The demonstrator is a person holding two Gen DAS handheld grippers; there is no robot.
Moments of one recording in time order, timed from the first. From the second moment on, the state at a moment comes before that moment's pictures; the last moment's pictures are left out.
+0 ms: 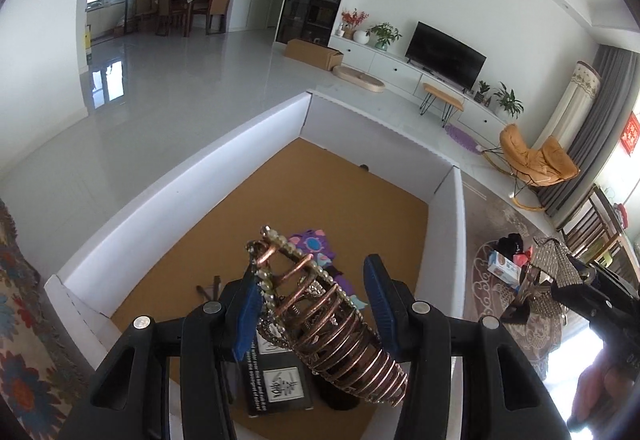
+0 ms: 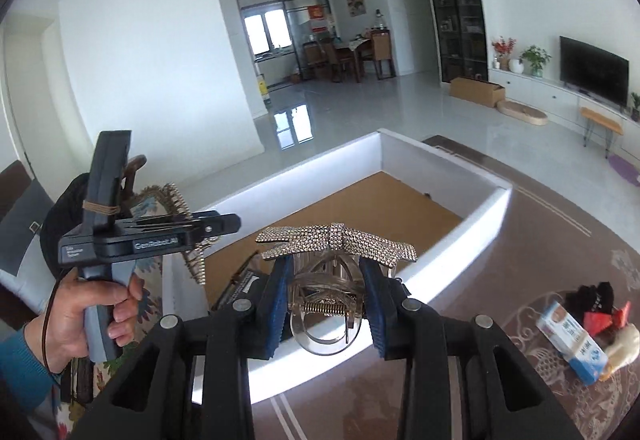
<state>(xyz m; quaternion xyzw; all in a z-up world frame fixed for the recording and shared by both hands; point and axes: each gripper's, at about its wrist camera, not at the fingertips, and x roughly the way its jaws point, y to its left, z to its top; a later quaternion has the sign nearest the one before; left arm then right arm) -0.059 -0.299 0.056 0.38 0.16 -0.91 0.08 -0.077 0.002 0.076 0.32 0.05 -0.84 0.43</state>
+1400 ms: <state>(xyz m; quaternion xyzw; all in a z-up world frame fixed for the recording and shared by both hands) -0.048 0.071 -0.075 0.47 0.03 -0.87 -0.15 -0.011 0.345 -0.103 0.45 0.03 -0.89 0.04</state>
